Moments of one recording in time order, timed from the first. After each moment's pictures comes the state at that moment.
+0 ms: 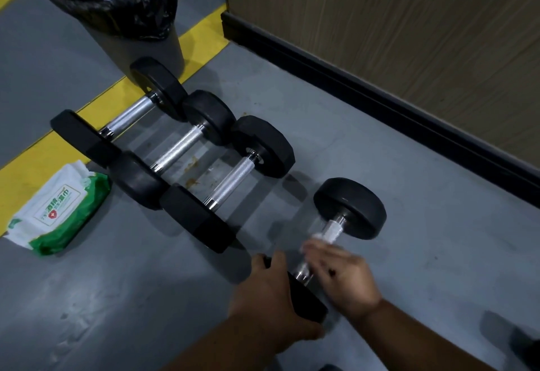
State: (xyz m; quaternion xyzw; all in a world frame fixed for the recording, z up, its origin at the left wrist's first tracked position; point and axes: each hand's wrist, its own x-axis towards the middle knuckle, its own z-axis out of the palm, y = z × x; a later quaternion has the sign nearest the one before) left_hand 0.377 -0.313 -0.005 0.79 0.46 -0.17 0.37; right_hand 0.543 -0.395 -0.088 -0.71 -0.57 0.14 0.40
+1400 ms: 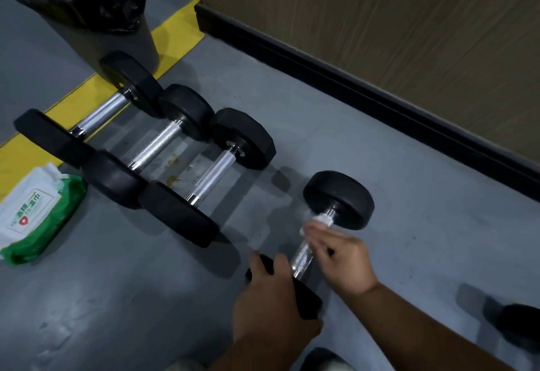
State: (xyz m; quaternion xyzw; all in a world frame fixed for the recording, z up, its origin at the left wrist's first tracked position) left_hand 0.392 -0.352 0.011 0.80 0.48 -0.17 0.32; right_hand 0.556 -0.406 -0.086 -0.75 -0.51 0.13 0.41
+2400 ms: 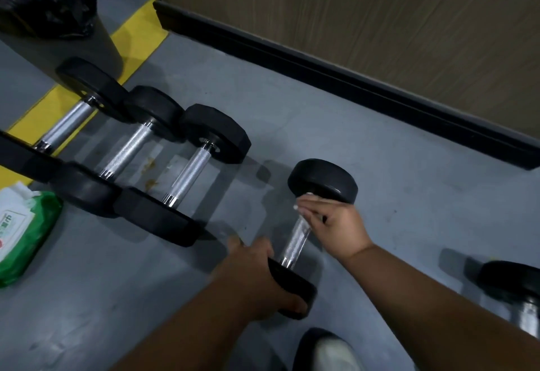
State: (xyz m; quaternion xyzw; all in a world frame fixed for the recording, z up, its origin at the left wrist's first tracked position) left_hand 0.397 -0.310 0.016 0.77 0.42 -0.29 0.39; right_hand 0.586 -0.401 -0.080 -0.76 -0.49 0.12 0.41
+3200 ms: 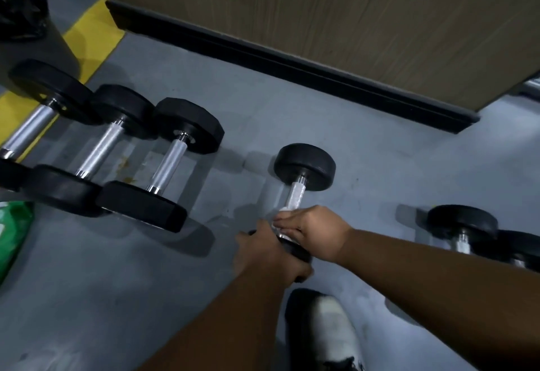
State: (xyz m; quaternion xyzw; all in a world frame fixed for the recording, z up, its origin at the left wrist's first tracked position) left_hand 0.412 -0.366 0.001 0.75 0.49 -0.18 0.40; right_hand 0.550 -0.443 -0.030 -0.74 -0.60 0.26 0.16
